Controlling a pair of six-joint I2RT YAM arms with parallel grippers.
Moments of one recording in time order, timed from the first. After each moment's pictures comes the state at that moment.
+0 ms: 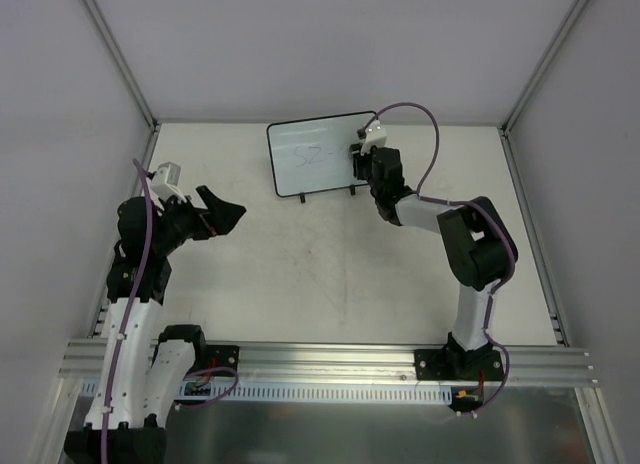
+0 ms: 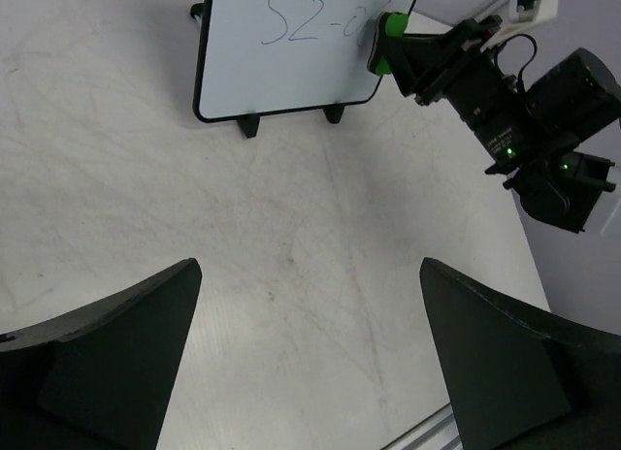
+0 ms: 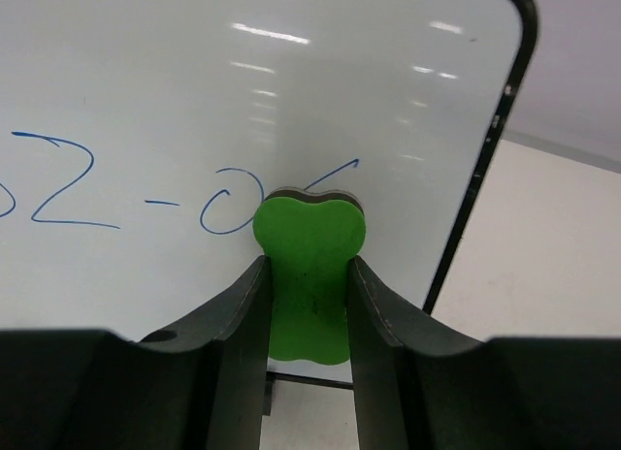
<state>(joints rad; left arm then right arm) 0.04 0.65 0.76 -0.42 0.51 -0.45 0.50 1.96 1.15 0.63 0.16 -0.04</state>
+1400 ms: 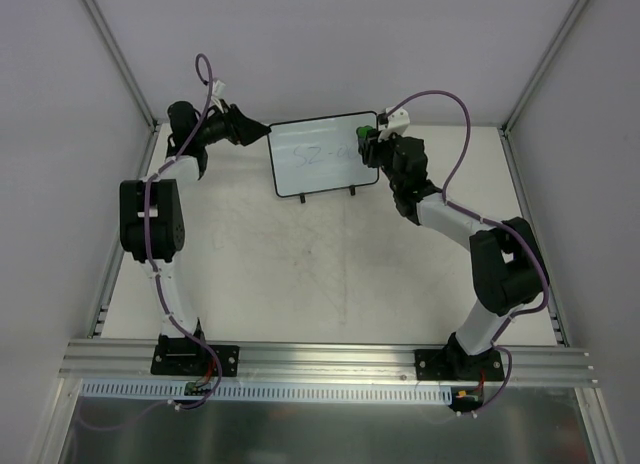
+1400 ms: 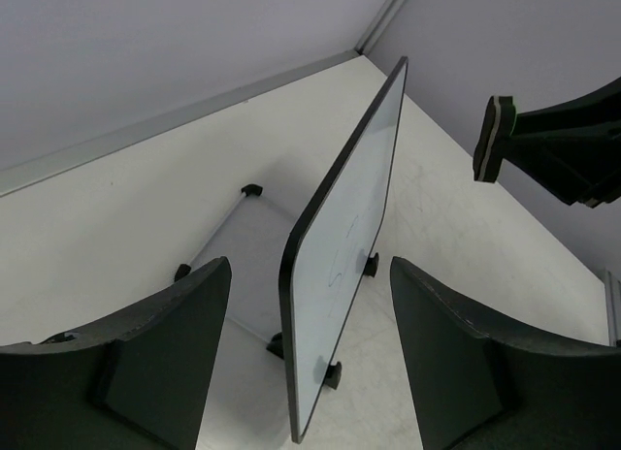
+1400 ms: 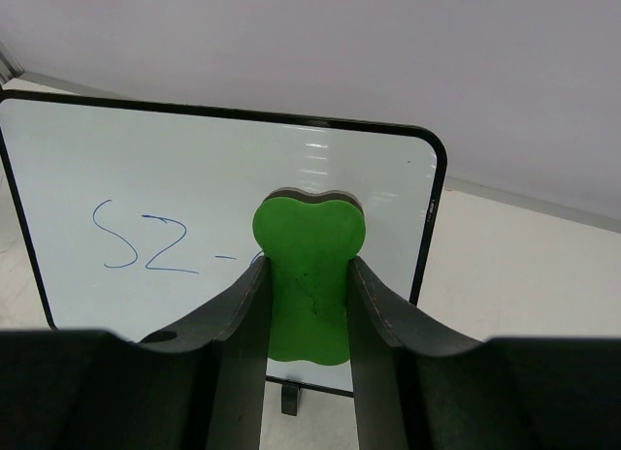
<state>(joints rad) 0.04 2.05 1.46 0.63 1.01 -0.53 0.44 1.71 1.10 0.56 0.04 0.04</state>
